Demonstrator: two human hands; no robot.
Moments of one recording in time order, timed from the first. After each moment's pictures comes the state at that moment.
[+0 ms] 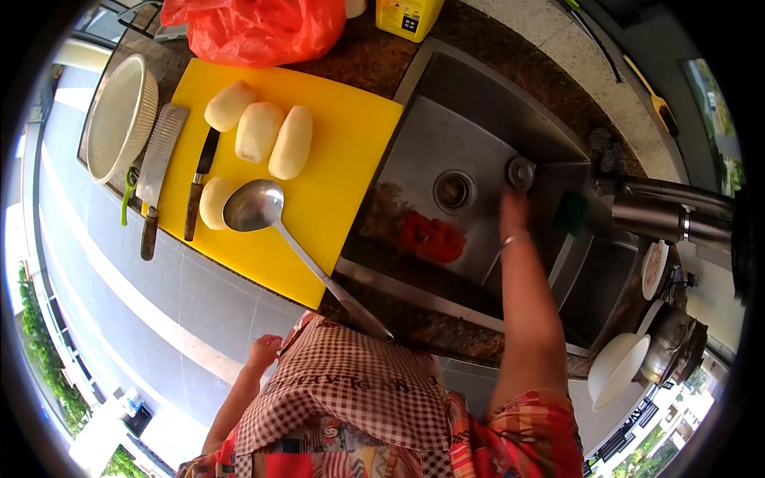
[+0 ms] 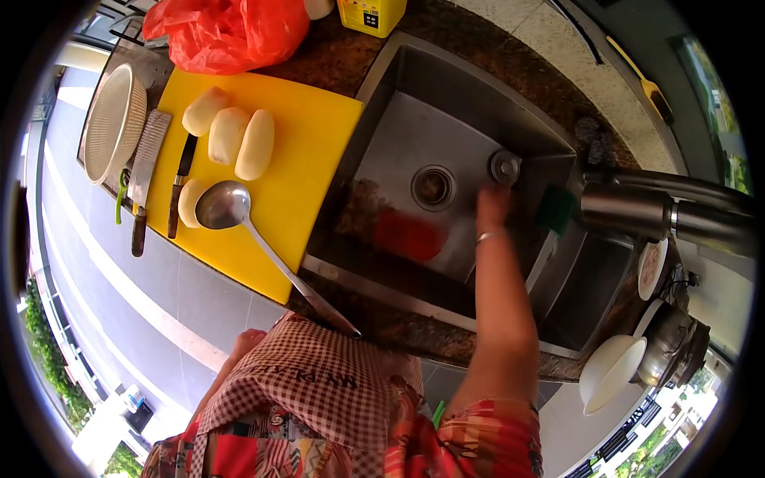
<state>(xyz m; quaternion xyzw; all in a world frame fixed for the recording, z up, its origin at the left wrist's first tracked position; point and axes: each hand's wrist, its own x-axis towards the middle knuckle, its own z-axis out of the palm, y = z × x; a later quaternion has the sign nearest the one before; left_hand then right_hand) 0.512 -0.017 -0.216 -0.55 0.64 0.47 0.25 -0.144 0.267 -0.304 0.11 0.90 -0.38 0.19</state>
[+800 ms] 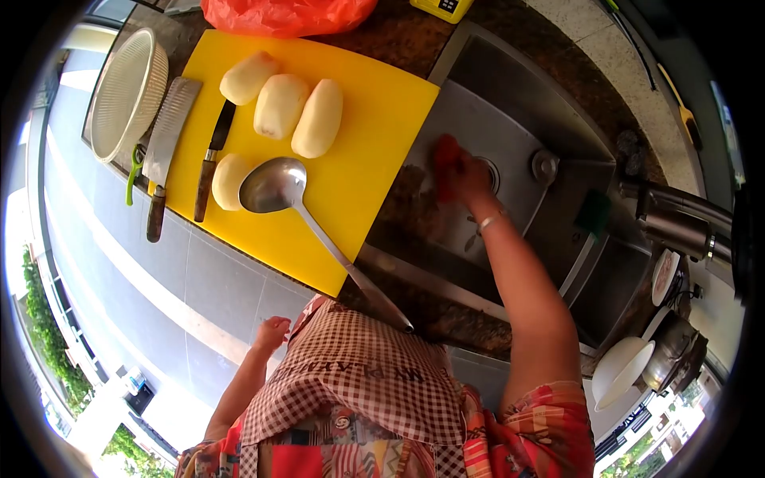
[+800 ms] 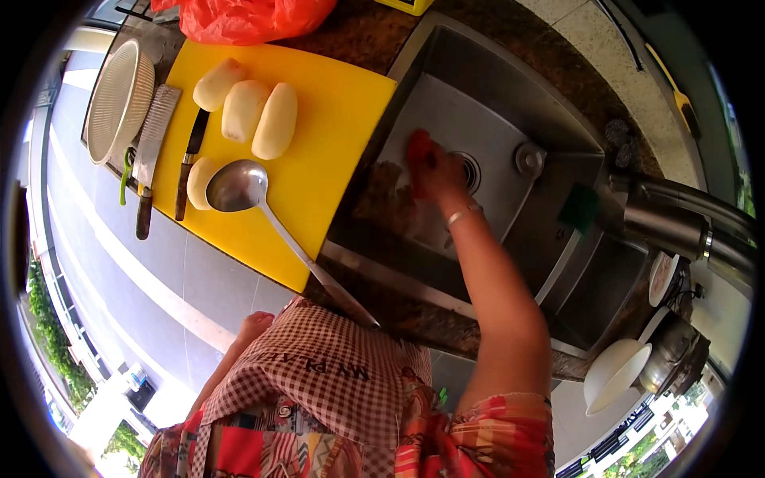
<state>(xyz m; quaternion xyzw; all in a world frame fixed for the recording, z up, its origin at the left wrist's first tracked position) 0.515 -0.023 -0.222 -0.60 0.57 0.50 0.26 -0.065 0.120 -0.247 -0.25 0.87 -0.32 0.29</state>
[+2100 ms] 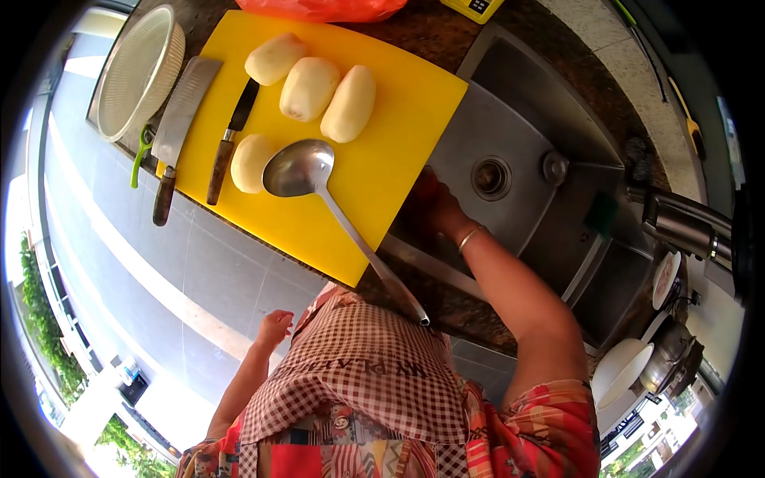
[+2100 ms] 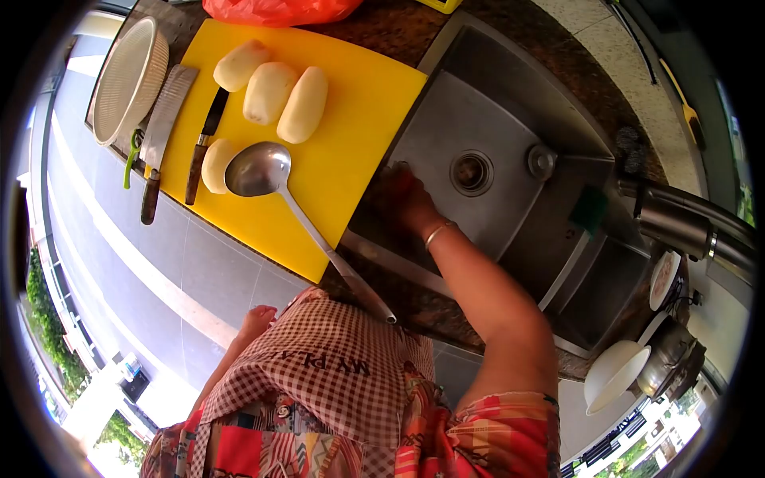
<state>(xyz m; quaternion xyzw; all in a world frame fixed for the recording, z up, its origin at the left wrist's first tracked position) 0.532 -0.023 -0.223 -0.61 0.55 0.52 0.24 0.029 0.091 -0.236 -0.35 0.81 -0.19 0.43</state>
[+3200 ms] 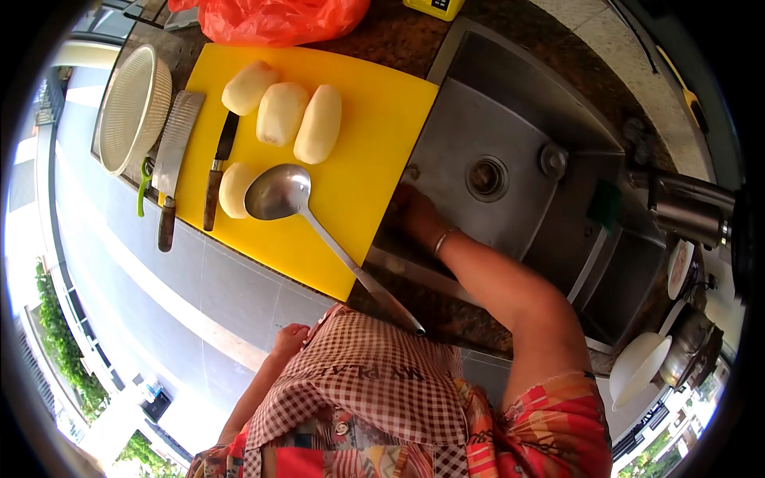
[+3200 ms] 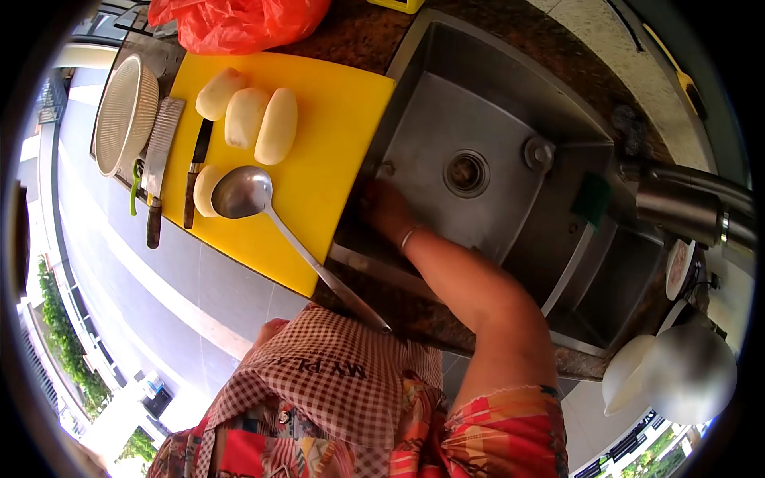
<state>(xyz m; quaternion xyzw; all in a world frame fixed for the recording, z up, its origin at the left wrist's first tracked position) 0.513 -0.014 -0.226 -0.58 0.59 0.48 0.28 0.049 0.080 -0.293 -0.40 0.79 -0.30 0.34</state>
